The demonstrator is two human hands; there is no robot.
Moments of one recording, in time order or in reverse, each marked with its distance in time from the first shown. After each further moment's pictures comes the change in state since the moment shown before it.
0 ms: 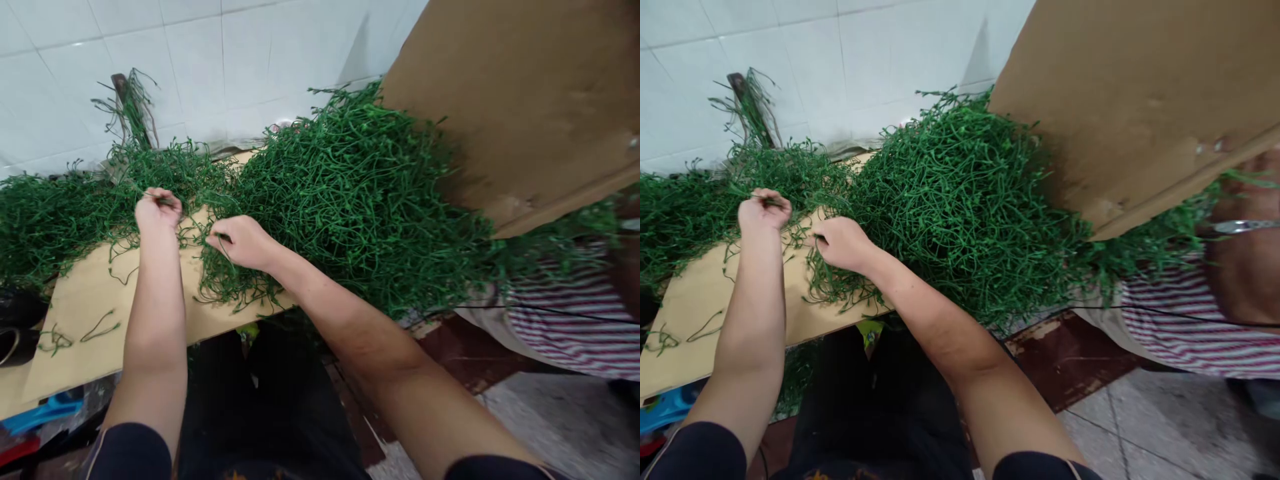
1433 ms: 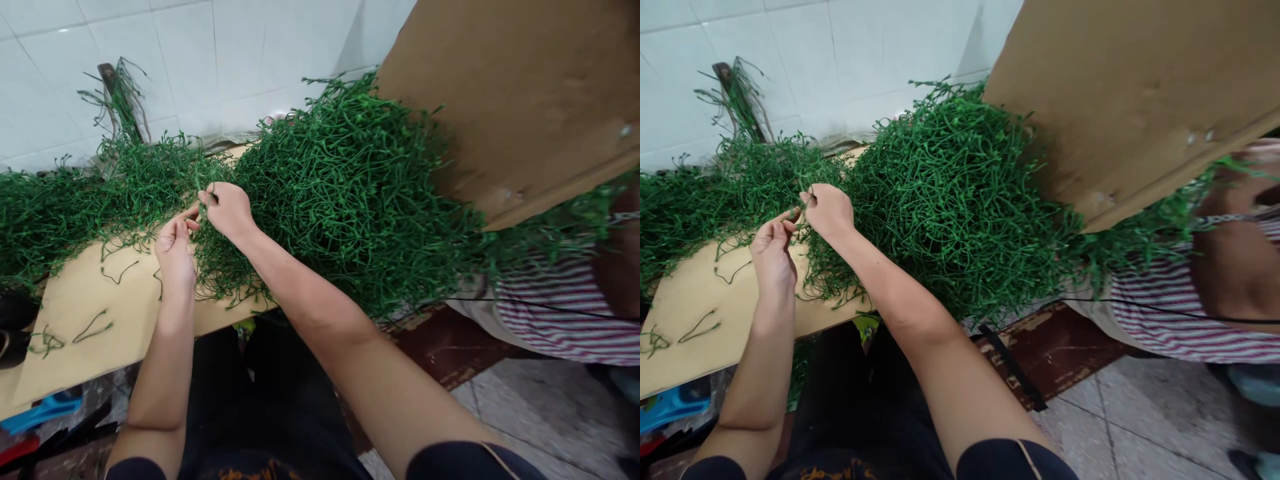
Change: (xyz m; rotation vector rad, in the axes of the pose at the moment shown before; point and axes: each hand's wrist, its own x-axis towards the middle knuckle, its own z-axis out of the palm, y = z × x) left_hand -0.088 -0.072 -0.036 0.510 -0.313 0.583; right_hand 0.054 0.012 0.007 0.074 0.394 0.350
